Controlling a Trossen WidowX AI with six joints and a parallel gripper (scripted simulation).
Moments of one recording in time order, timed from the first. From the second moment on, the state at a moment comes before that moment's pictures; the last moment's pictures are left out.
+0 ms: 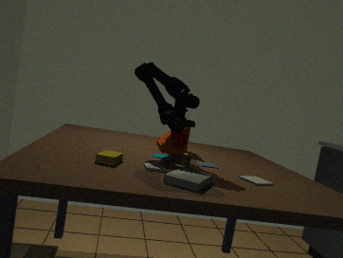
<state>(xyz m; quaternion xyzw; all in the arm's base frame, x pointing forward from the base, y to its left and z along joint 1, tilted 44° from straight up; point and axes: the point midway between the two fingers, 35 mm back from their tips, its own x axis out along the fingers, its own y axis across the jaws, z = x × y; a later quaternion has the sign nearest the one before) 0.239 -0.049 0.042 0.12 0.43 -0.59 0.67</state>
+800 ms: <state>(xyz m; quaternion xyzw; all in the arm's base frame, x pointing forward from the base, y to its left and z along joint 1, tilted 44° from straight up) 0.225 -0.080 0.077 0.12 0.43 -0.59 0.67</state>
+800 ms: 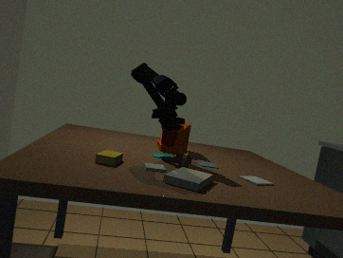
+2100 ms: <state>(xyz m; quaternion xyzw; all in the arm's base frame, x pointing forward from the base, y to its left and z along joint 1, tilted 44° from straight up) 0.220 -0.114 0.063 0.13 0.43 -0.59 0.68</state>
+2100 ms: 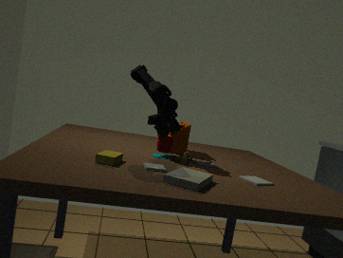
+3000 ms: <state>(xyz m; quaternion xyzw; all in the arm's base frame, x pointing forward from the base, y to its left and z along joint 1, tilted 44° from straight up) 0.218 -0.125 0.053 0.13 0.43 -0.59 0.68</state>
